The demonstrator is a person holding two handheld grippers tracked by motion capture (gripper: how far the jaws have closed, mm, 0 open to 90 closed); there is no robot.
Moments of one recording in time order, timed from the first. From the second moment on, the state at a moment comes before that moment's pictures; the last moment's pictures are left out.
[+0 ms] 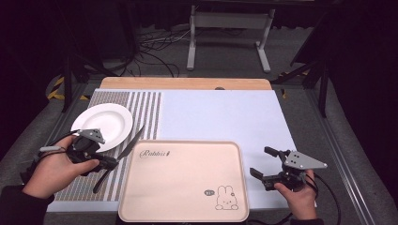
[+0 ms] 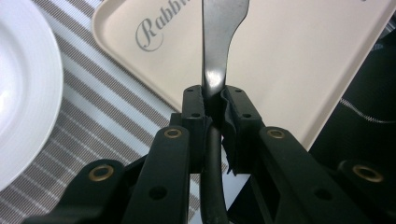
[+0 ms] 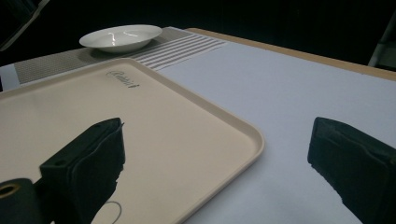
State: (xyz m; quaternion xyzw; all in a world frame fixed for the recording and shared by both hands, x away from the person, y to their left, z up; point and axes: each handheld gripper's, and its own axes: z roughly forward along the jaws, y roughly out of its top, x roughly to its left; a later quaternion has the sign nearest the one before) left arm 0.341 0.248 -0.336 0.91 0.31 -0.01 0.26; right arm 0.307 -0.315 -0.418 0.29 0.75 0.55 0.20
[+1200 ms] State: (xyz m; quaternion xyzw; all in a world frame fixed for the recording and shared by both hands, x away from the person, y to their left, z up) left arm 0.337 0.182 -0.387 0.92 0.27 -0.08 0.28; right arm 0.304 -0.320 -0.417 0.30 0.75 0.56 0.20
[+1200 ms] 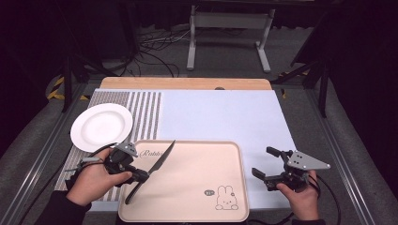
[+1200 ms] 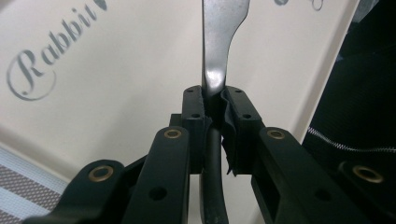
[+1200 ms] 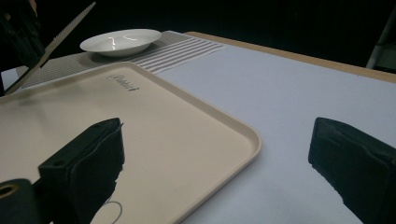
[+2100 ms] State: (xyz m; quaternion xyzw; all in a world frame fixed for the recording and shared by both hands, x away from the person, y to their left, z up) left arm 0.340 0.179 -0.416 0.91 0.30 -0.11 0.25; right arm 0.306 -0.319 -0.418 0.30 0.75 0.56 0.20
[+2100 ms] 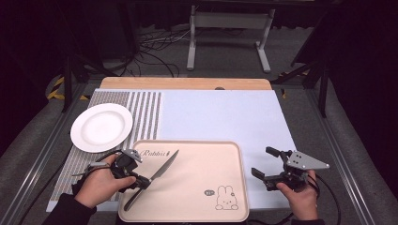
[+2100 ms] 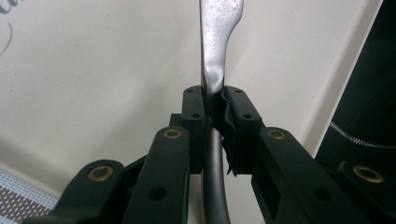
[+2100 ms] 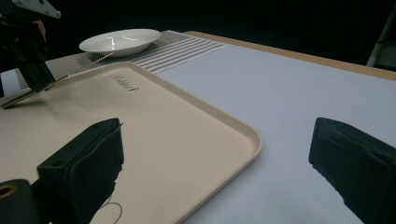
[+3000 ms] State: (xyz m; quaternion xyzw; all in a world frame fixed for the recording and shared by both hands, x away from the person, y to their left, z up) left arm 0.345 0.177 -0.434 0.91 0.32 -0.12 0.24; right arm 0.305 -0.319 -0.418 0.30 0.75 0.56 0.20
